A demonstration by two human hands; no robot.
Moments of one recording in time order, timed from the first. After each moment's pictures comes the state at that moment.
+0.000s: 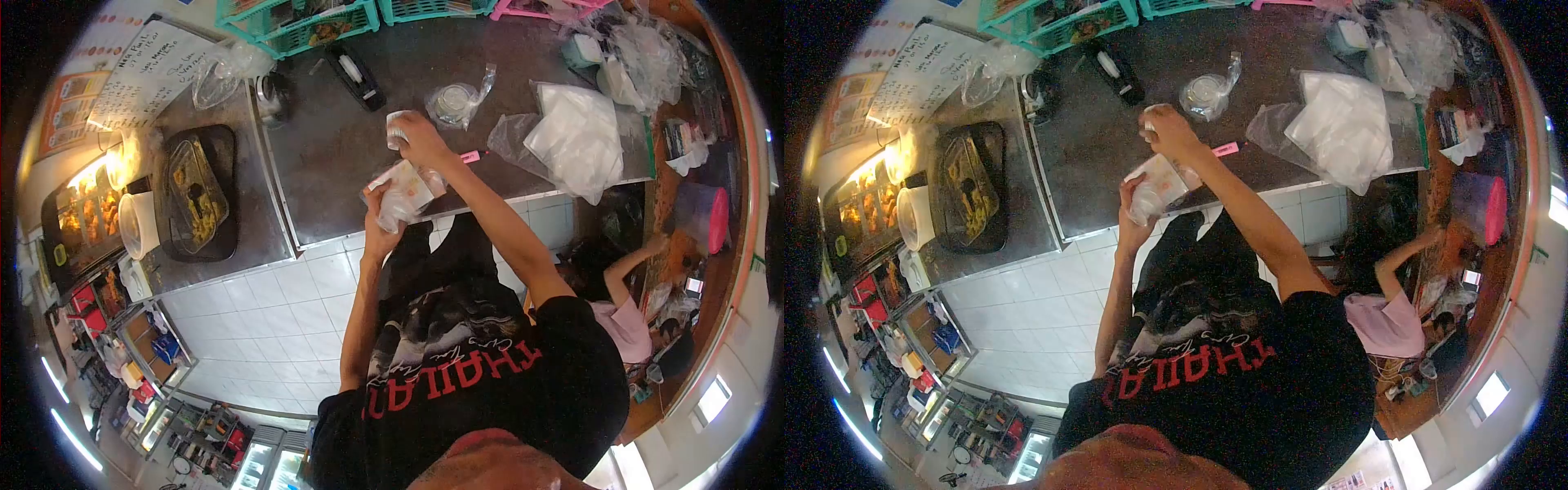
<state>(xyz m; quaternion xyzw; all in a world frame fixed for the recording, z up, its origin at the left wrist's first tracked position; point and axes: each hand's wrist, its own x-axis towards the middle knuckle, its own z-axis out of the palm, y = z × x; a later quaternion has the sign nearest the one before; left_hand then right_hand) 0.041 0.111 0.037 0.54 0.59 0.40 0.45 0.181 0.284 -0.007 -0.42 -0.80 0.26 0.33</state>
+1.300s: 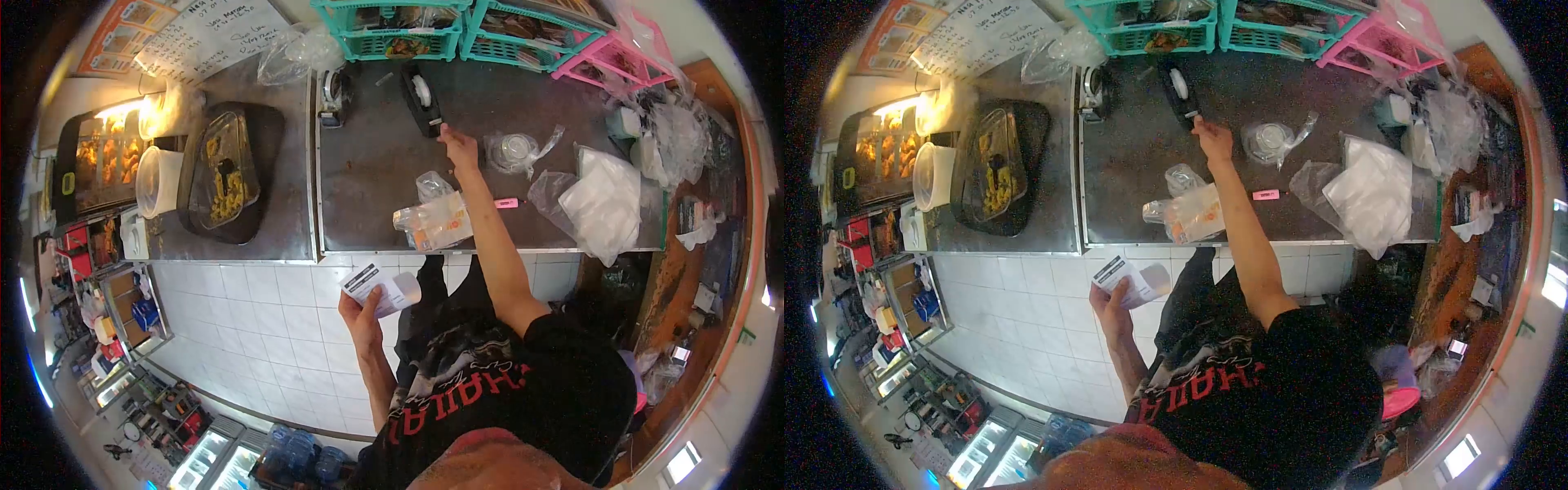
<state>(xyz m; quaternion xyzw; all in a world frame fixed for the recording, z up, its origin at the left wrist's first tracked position) -0.019 0.001 0.139 0.09 0.63 0.63 0.44 0.118 0.333 -0.046 -0.66 -0.40 0.53 0.34</state>
